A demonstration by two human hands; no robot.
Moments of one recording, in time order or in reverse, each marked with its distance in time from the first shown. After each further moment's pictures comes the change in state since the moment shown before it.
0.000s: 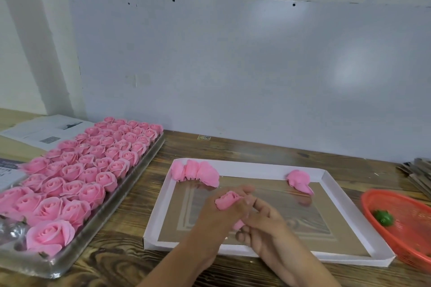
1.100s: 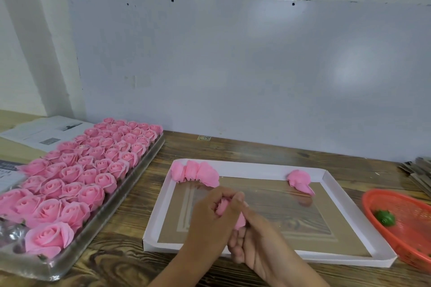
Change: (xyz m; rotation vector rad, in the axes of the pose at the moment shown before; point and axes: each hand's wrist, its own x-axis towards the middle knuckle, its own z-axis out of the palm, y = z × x) left_hand -0.001 -0.010 -0.004 0.338 0.267 0.320; right_hand 0.006 0.011 0.012 -0.071 0.090 0.176
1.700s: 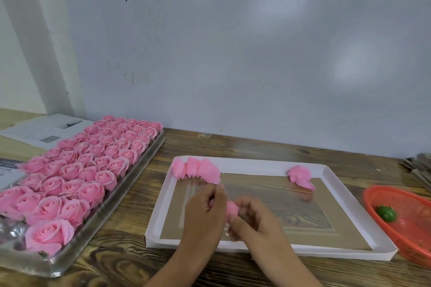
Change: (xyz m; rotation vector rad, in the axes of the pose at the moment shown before) left_hand 0.005 -0.010 -0.001 0.135 0.155 -0.101; right_hand -0.008 0.007 -0.003 -0.600 0.207 -0.379
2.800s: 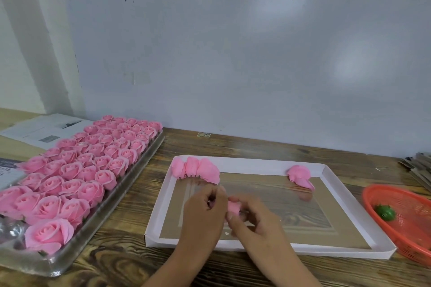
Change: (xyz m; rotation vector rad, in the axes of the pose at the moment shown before) left_hand 0.000 -0.002 -0.001 0.072 -0.025 0.026; right_hand 0.004 0.012 -0.001 -0.150 0.073 -0.105
